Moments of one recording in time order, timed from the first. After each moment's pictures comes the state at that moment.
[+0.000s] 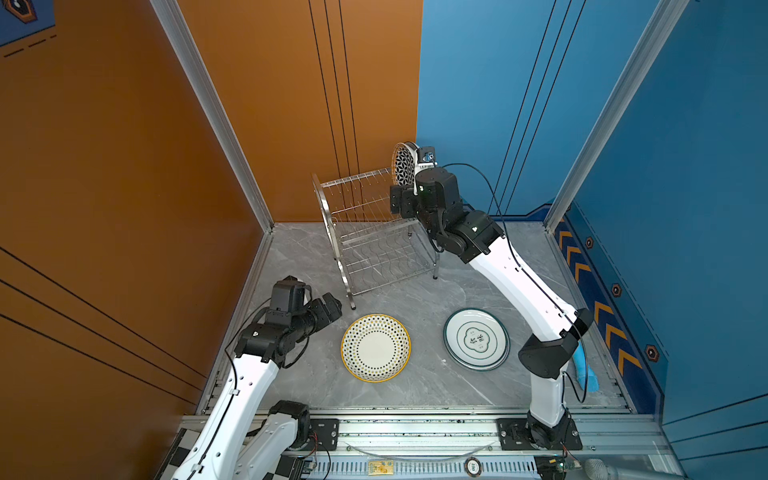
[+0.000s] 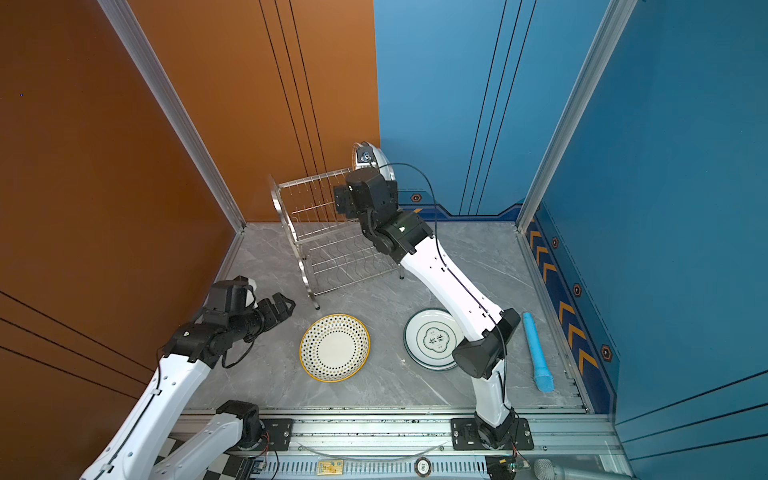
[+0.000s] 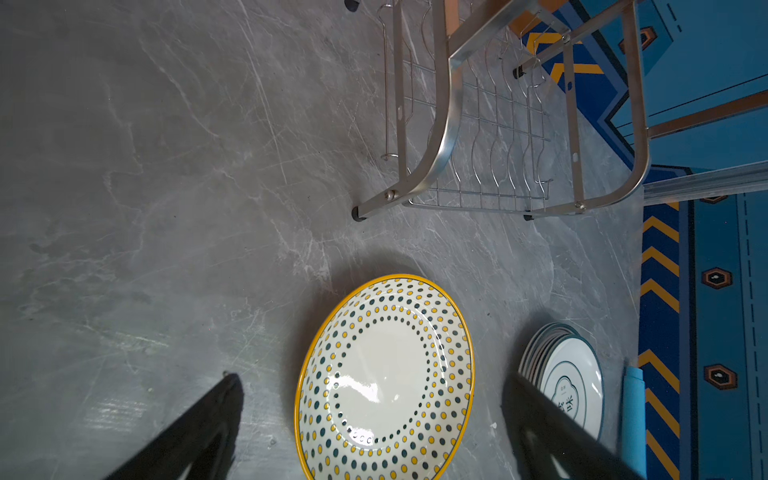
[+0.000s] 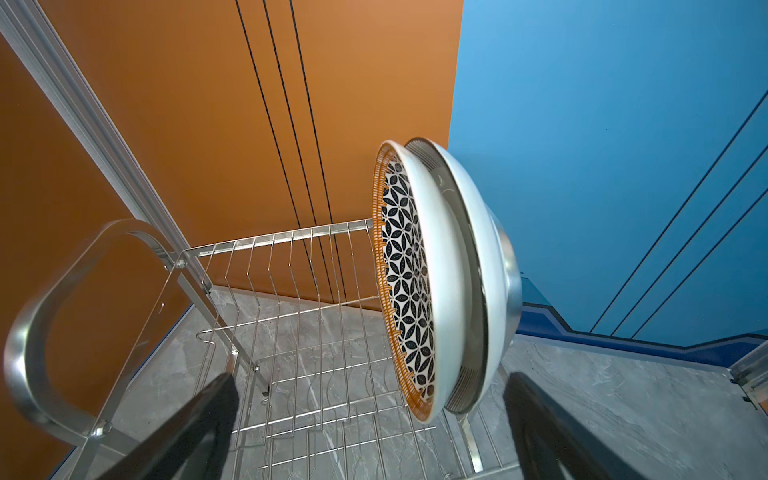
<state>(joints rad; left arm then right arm) -0.16 0.85 0.86 -0.83 0.11 -0.70 0.77 1.96 2.37 -0.67 0.53 0.21</state>
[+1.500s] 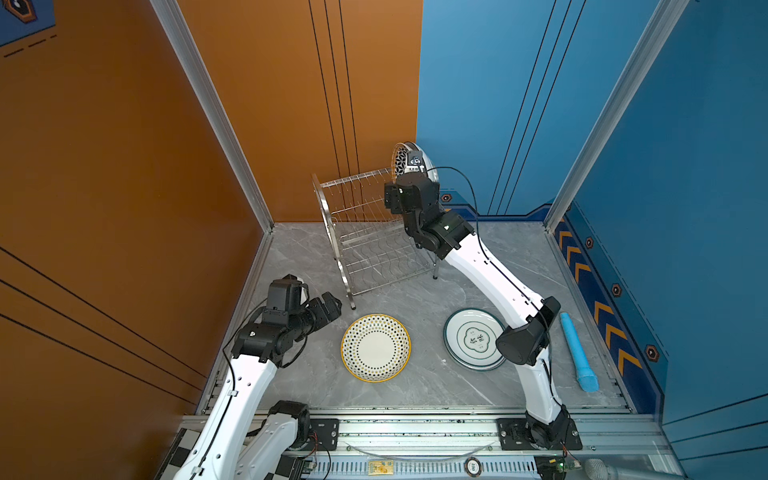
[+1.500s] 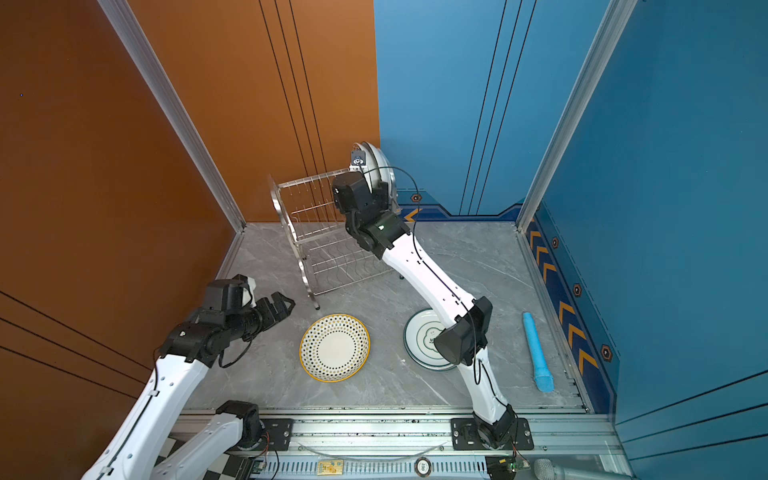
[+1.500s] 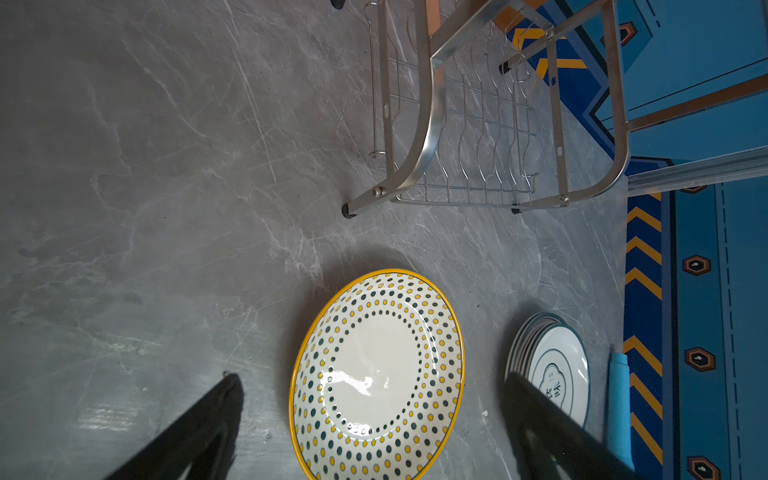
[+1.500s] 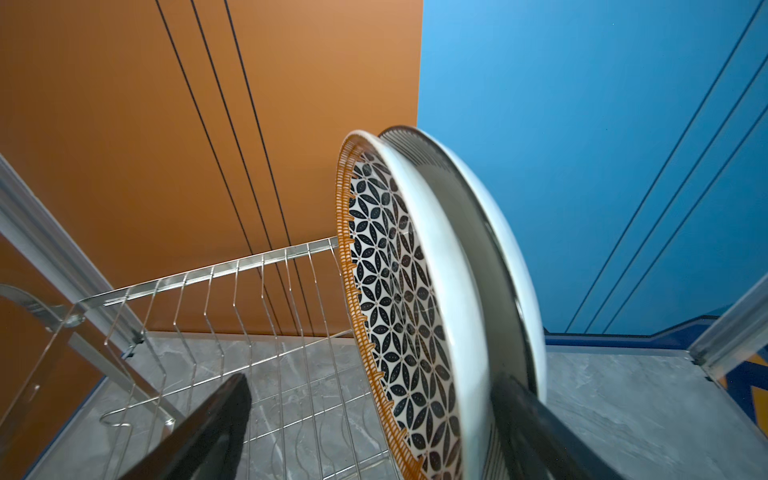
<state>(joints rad) -0.13 0.85 0.87 -0.84 0.16 -0.68 0.79 2.14 2.47 -0.55 0.74 0.18</state>
